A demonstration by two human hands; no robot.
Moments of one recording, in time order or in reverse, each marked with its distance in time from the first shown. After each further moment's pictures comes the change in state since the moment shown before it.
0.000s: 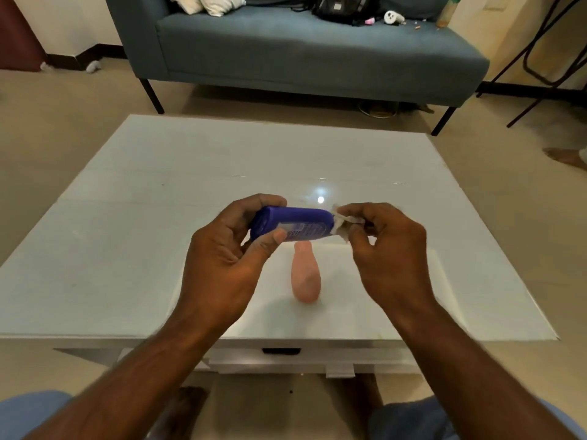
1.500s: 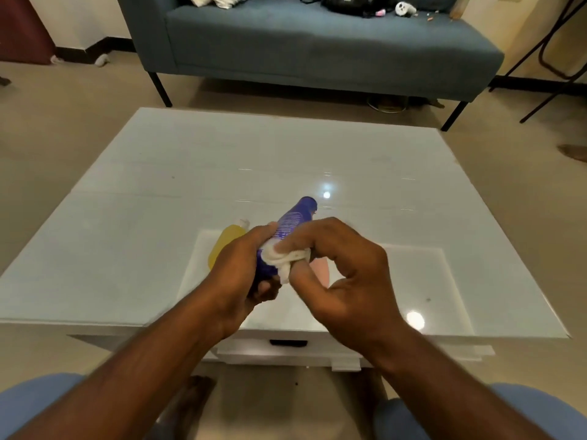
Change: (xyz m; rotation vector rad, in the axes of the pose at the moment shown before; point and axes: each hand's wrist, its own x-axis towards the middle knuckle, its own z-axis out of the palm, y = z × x) left_hand -0.001 0.009 0.003 -0.500 -0.076 -0.836; right_hand -0.039 -0.040 0.019 0.308 -0.196 -0.355
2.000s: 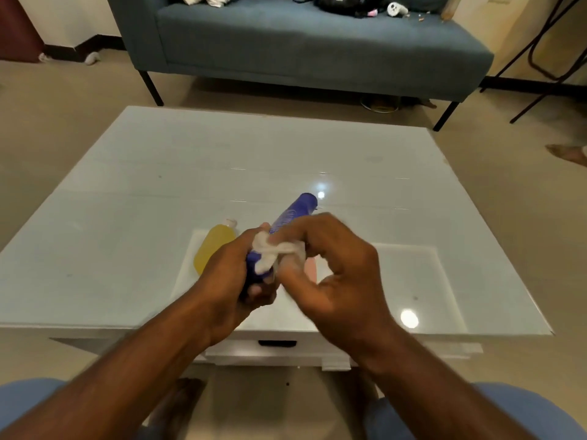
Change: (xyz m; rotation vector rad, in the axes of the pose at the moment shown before) left_hand 0.003 -0.012 0.005 -0.104 -0.053 0.010; right_hand 0.001 -0.002 -0.007 0.018 0.012 0.030
